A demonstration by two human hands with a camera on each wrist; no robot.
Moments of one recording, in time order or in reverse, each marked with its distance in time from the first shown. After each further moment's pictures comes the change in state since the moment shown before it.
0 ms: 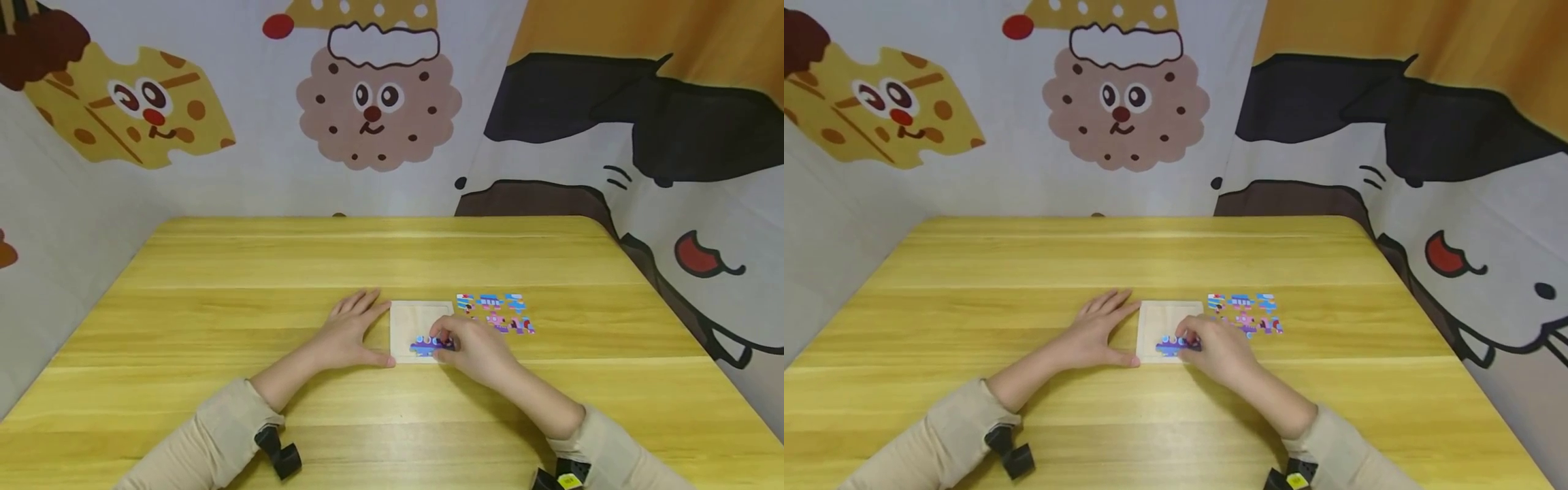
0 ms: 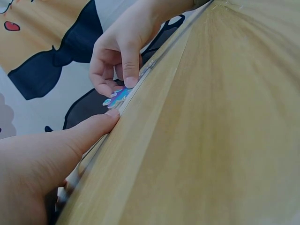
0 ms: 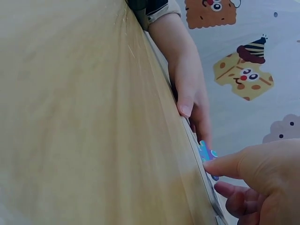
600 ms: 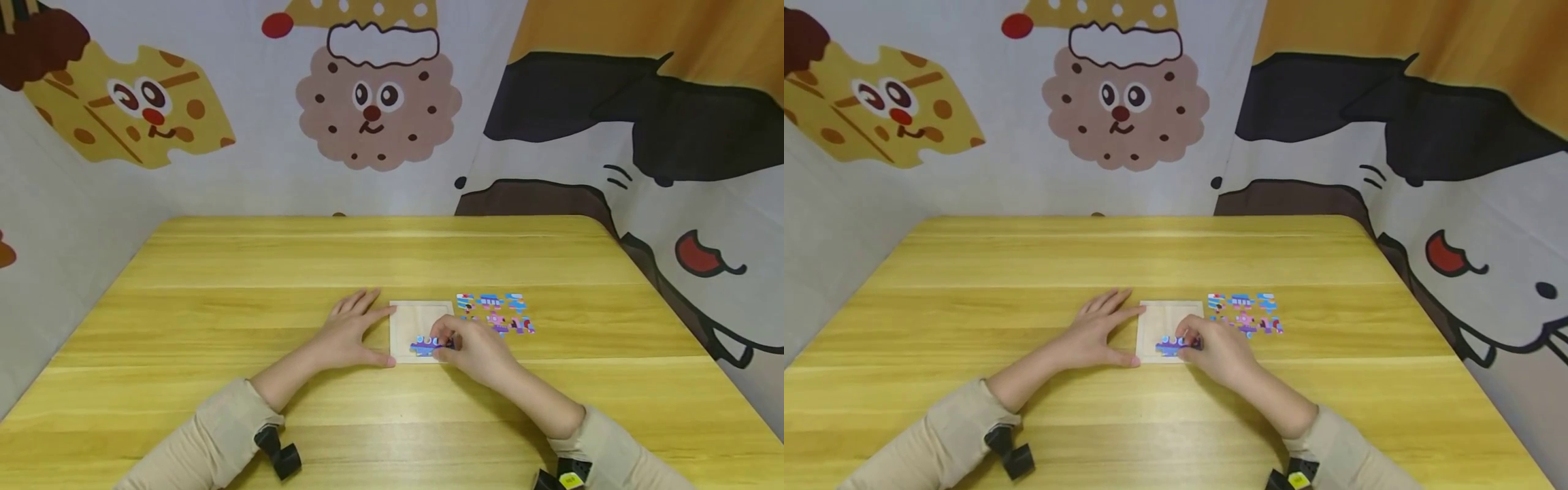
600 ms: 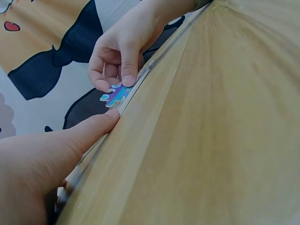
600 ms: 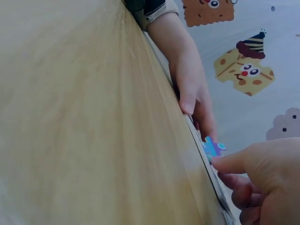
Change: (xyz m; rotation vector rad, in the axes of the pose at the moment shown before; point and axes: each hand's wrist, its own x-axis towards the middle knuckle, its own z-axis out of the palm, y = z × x) left_hand 0.000 0.000 0.000 -0.020 0.012 0.025; right_hand -0.003 0.004 0.001 0.120 -0.002 0.009
